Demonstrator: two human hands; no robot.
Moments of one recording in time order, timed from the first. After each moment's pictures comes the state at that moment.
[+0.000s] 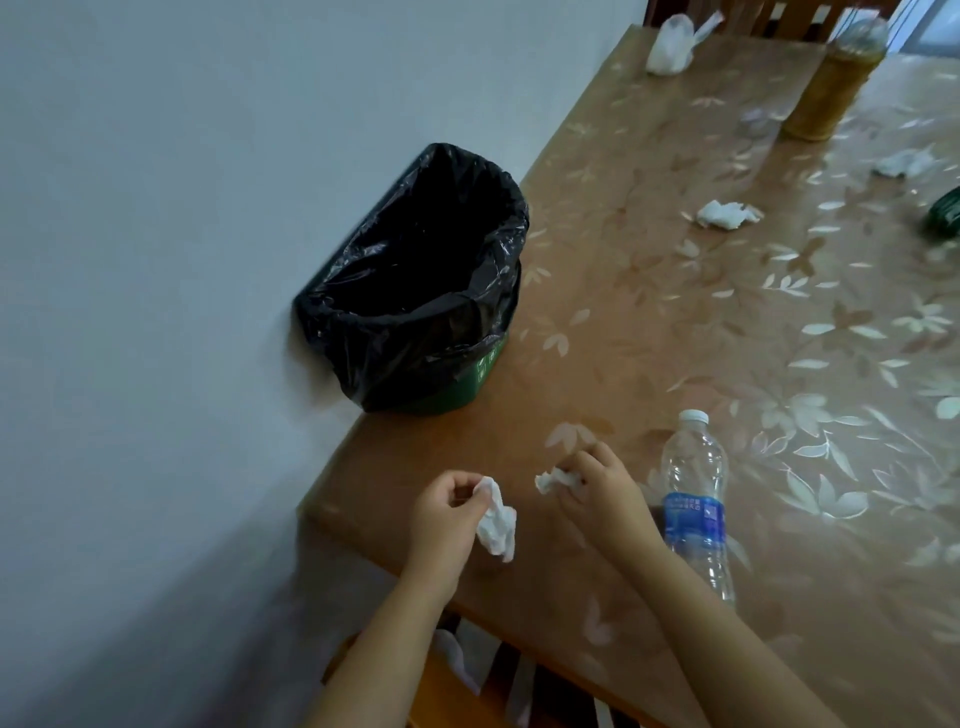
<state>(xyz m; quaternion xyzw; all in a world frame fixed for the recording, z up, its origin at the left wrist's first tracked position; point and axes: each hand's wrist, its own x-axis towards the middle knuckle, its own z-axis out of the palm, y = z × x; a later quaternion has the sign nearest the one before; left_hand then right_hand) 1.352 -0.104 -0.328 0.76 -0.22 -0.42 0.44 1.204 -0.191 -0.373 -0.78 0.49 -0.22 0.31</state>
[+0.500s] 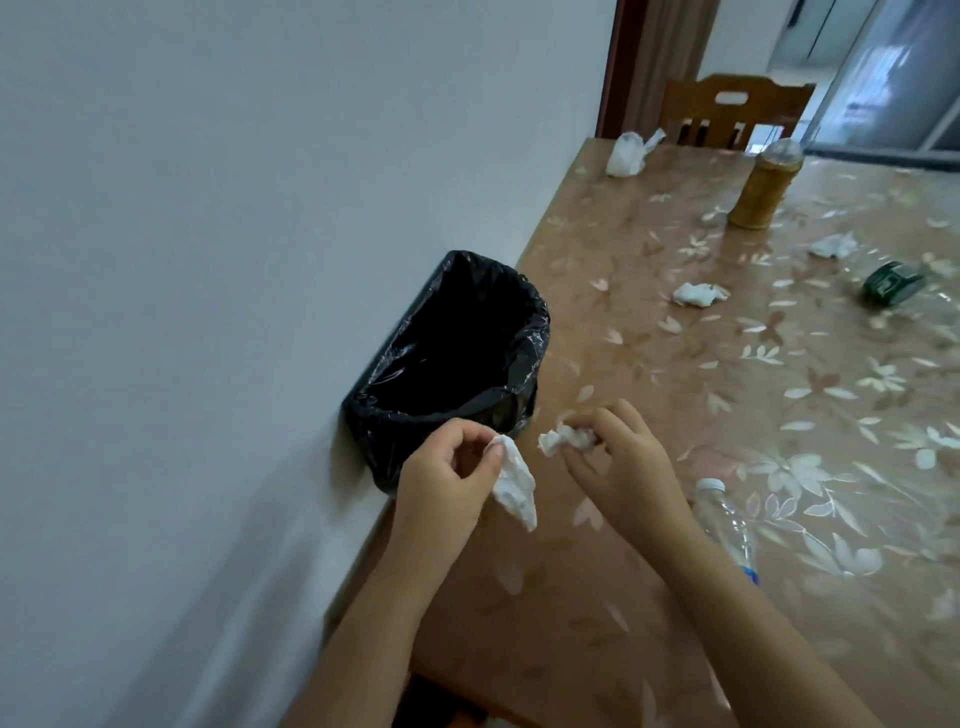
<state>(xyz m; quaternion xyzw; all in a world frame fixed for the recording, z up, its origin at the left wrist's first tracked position) 1.425 -0.150 -0.218 0.66 -0.51 -0.26 0.49 1.268 -0.220 -0.244 -0.77 0.46 -0.38 0.22</state>
